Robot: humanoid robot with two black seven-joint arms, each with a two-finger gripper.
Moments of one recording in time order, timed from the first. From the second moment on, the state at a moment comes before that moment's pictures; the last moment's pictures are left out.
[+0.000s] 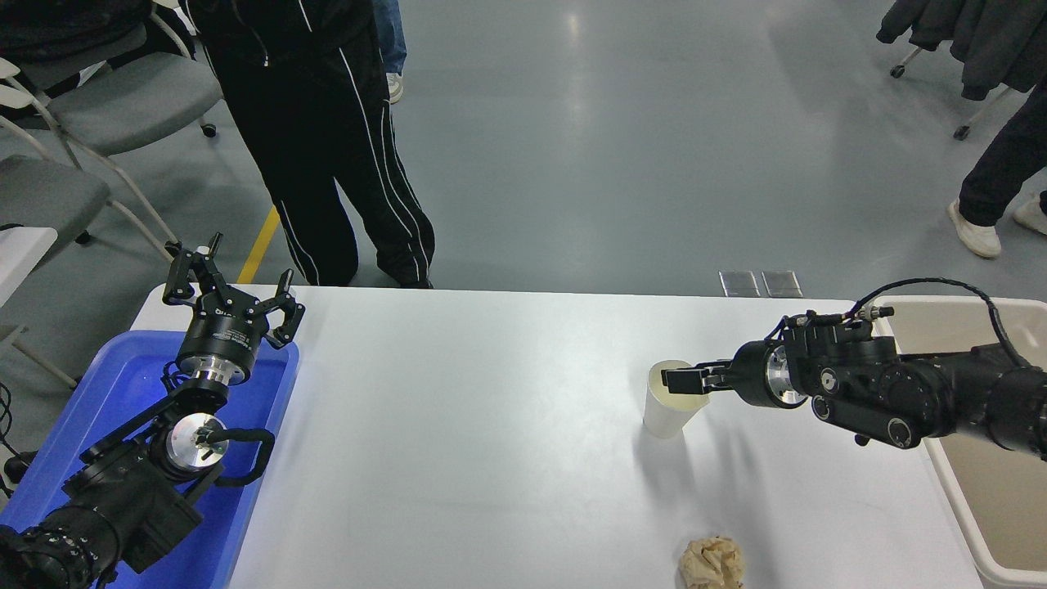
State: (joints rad) left arm -0.59 0.29 -0.81 -0.47 -0.06 -0.50 -0.60; right arm 1.15 -0.34 -0.50 0.78 -1.04 0.02 0.25
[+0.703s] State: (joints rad) left arm -0.59 0.29 -0.81 -0.47 -0.06 -0.50 -0.60; right arm 1.17 -0.32 -0.55 0.76 -1.07 0.01 0.35
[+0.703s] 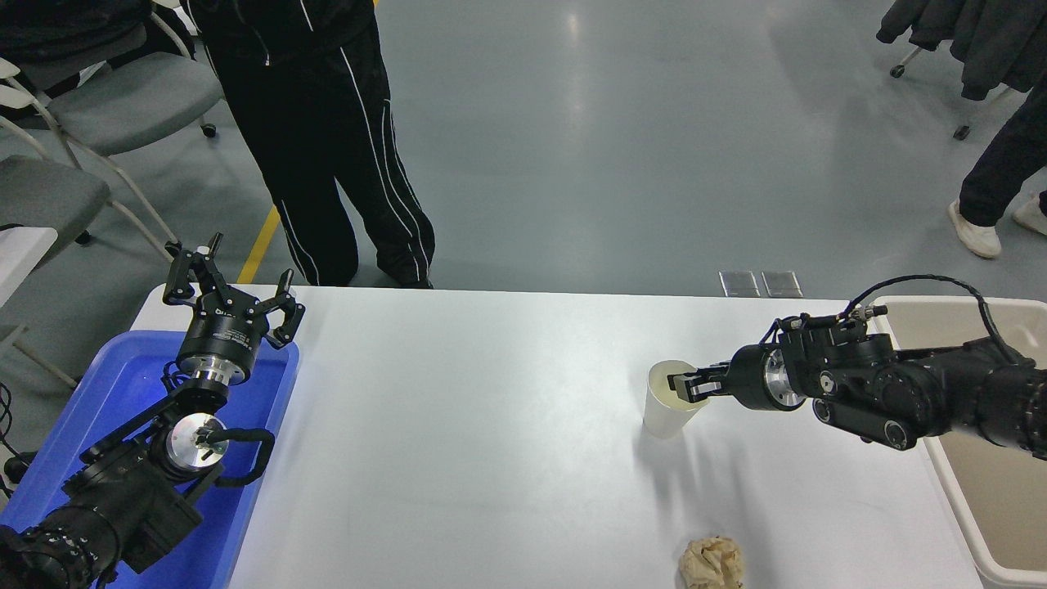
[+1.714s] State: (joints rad) left arm -0.59 0.29 -0.81 -0.47 -0.06 -0.50 -0.60; right arm 1.47 -0.43 -0.63 0.91 -1.06 0.12 0.37
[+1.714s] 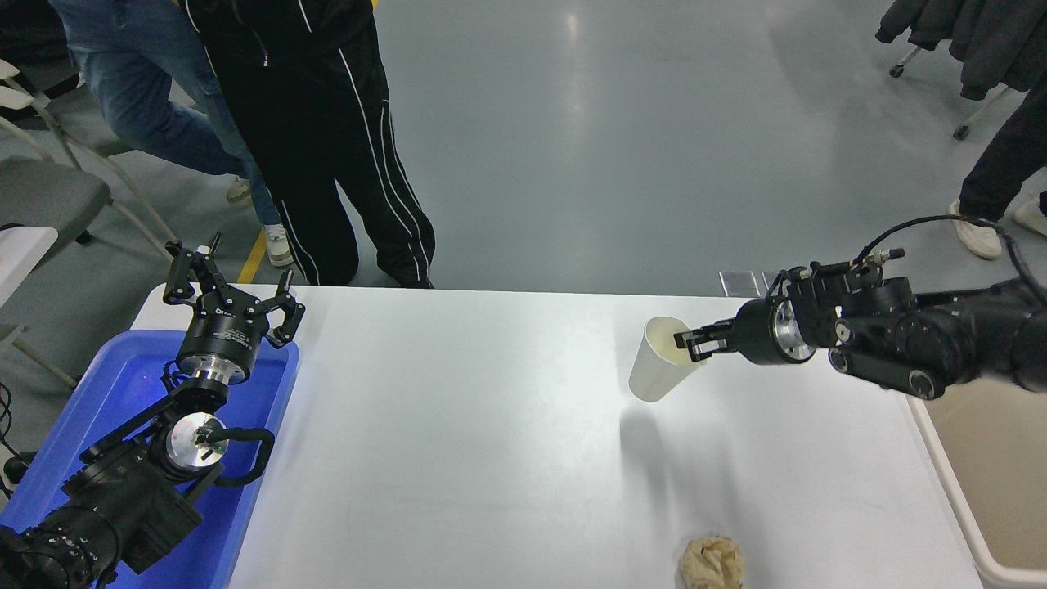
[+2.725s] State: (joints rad) left arm -0.59 0.29 -0.81 -0.47 -0.06 -0.50 -0.60; right arm 1.80 -0.59 -0.69 1.02 -1.07 0.32 0.37
